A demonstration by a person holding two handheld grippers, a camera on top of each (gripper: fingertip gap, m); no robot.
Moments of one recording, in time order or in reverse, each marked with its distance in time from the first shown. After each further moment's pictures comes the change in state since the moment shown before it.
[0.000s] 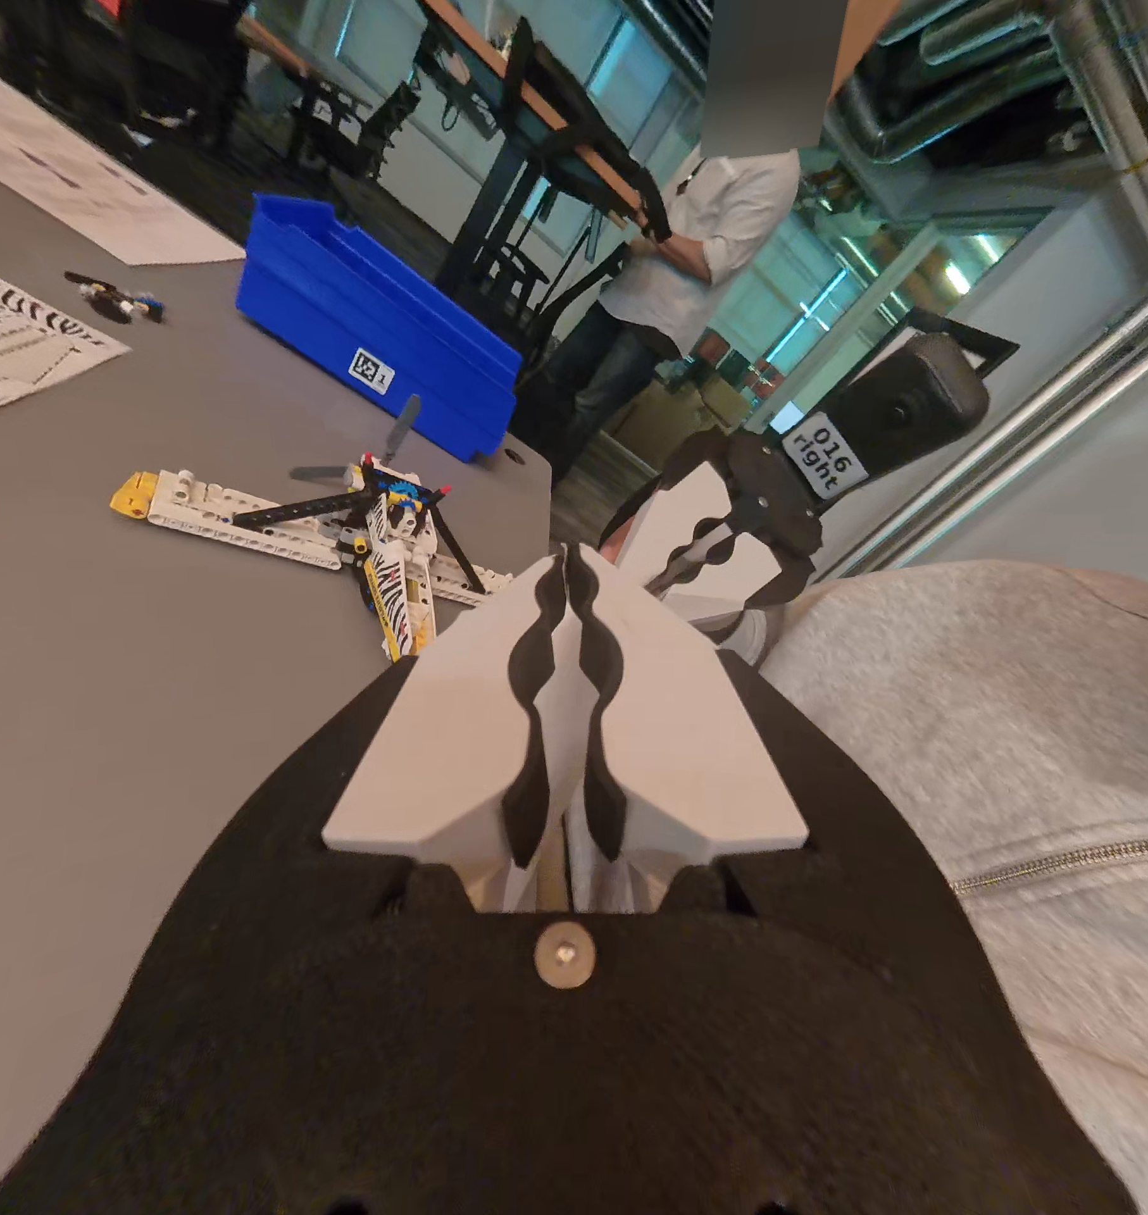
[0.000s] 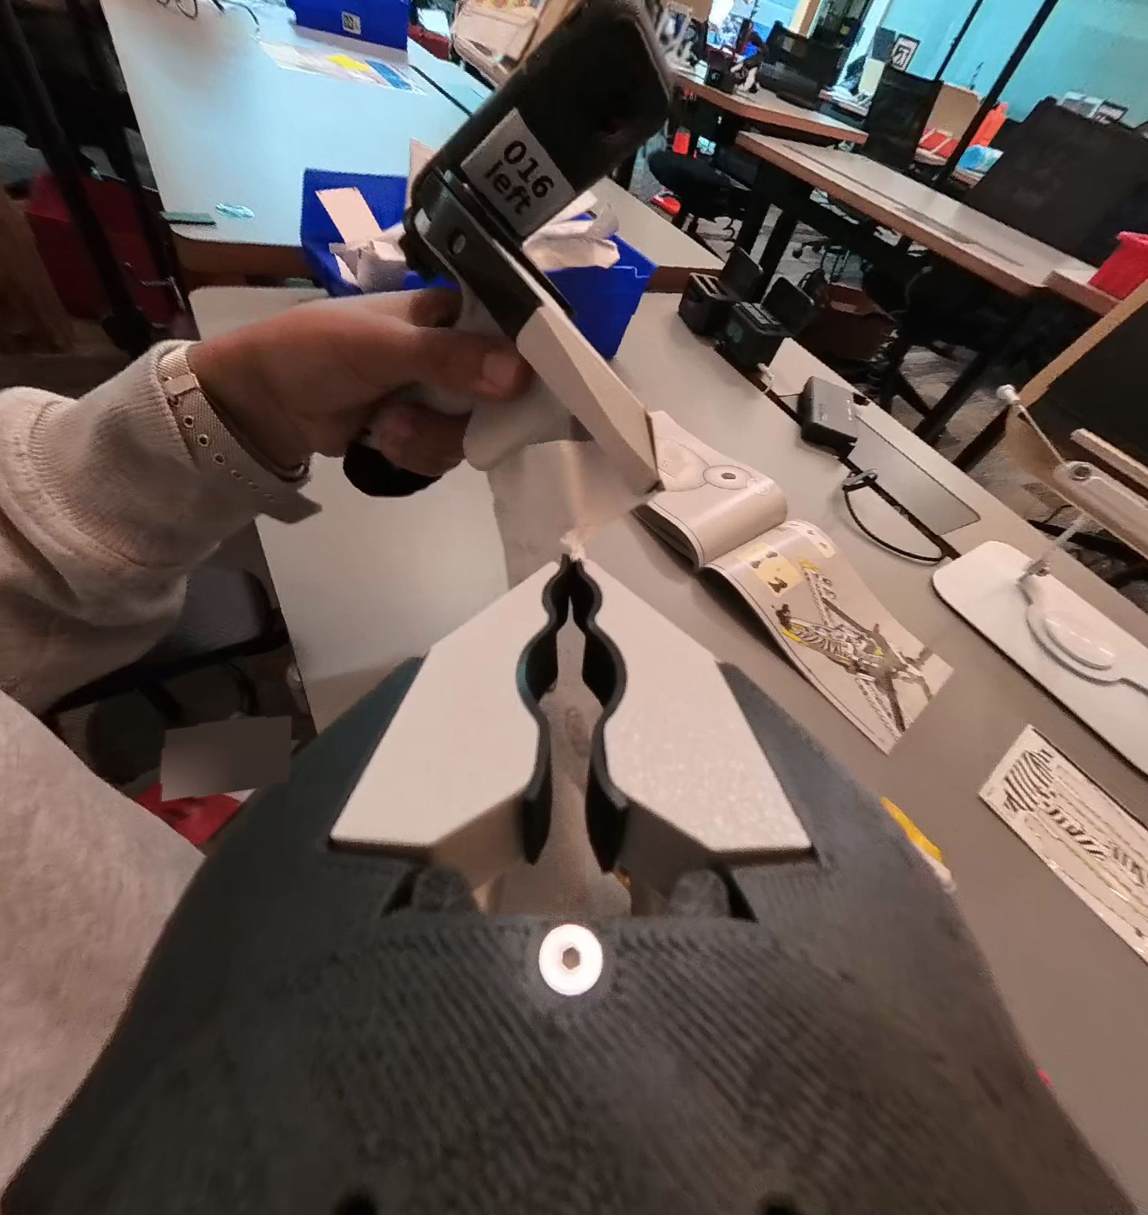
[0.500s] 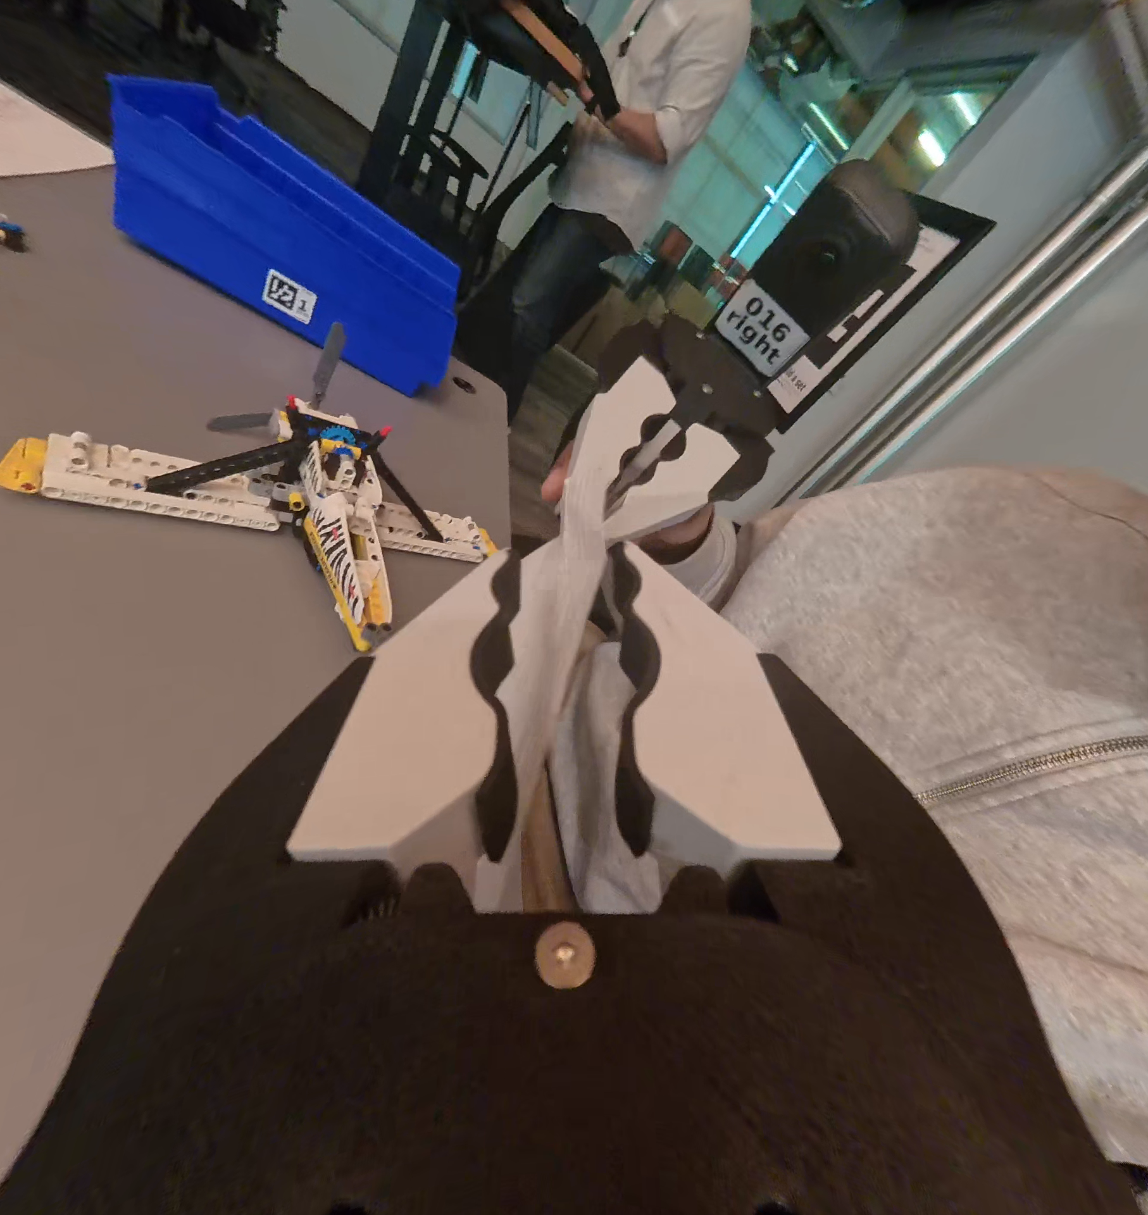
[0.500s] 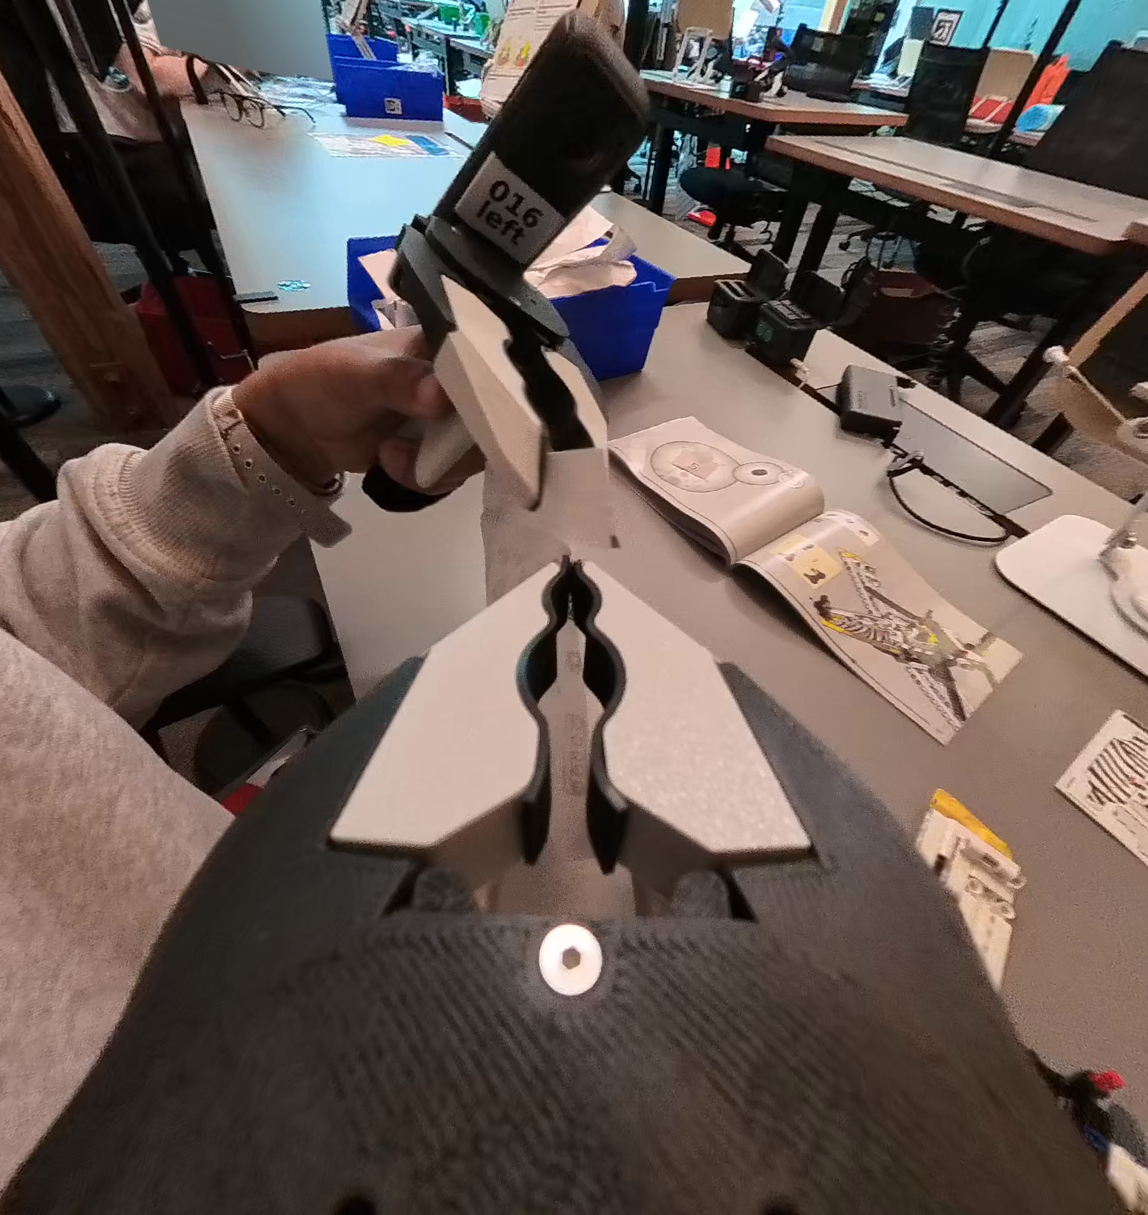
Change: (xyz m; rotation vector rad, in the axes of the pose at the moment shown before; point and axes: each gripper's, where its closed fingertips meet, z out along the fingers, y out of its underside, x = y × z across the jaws) left arm 0.017 0.021 0.005 -0.137 0.082 0.046; right arm 0.006 -0.002 -0.012 0.040 -0.070 0.122
